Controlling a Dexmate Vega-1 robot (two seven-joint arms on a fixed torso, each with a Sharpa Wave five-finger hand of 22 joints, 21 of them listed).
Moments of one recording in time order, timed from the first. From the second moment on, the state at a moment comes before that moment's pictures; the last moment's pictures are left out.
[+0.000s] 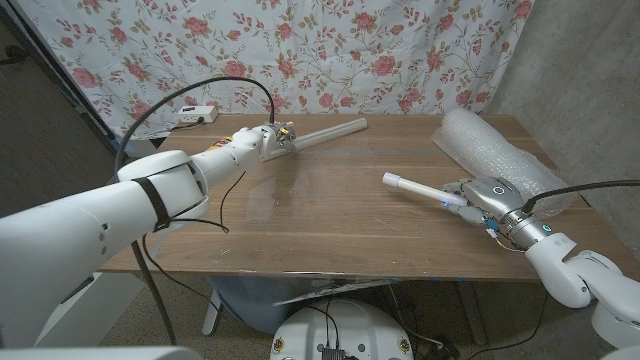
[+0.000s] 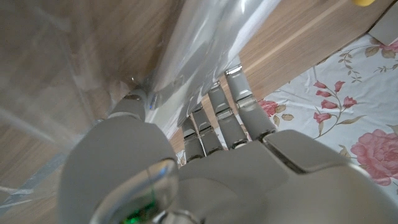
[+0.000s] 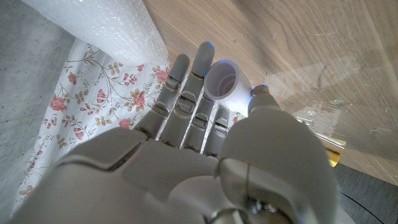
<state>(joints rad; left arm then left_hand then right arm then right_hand) 0.03 0.30 1.24 -0.57 0.54 0.11 -0.07 0.95 -0.04 0.31 -0.12 0.33 0.41 -0.13 0.45 0.57 0.45 -0.18 0.92 1.09 0.80 -0.13 0.82 0.74 0.83 -0.12 0.87 0.62 -1.77 -0.96 0.13 -2.14 -0.87 -0.13 -0.25 0.97 0.17 0.20 -0.05 0.18 0.64 -0.18 0.23 0.60 0.64 -0.14 0.77 0.71 1.04 -0.17 0.36 1.10 0.46 -0.05 1.12 0.21</state>
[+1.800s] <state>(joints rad) 0.45 0.63 0.81 -1.29 0.43 0.01 0.24 1.40 -0.07 0.25 -0.17 0.51 0.48 -0.09 0.89 1.08 0.39 -0.15 1.10 1.22 0.63 -0.11 0.96 1.19 0.49 -0.14 1.12 0.59 -1.80 -0.90 0.17 -2.15 -0.89 -0.08 -0.30 0.95 0.17 0.20 -0.05 0.18 0.64 -0.18 0.21 0.60 0.65 -0.13 0.75 0.73 1.05 -0.17 0.34 1.10 0.43 -0.04 1.18 0.19</state>
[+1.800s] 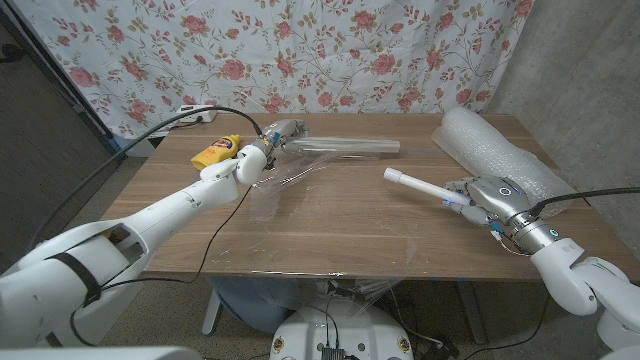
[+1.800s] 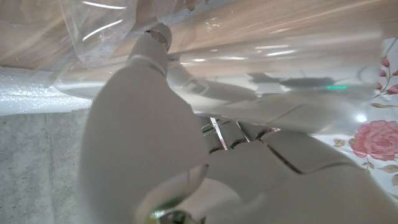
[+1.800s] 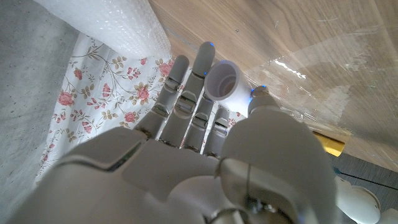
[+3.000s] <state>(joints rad) 0.59 0.70 0.58 -1.47 0.12 -0.11 0.15 1.40 -0.05 0.27 -0.20 0.45 0.48 -0.08 0.91 1.08 0.32 -0.15 1.17 1.21 0.57 -0.08 0.95 1.21 0.41 -0.10 1.18 0.56 -1.79 -0.88 0.18 -2.15 -0.90 -0.07 -0.32 0.95 0.17 0.20 -0.05 0.18 0.65 -0.18 0.21 0.60 0.66 -0.14 0.73 0.74 1.06 -0.17 0.32 1.11 0.42 -0.04 1.20 0.18</state>
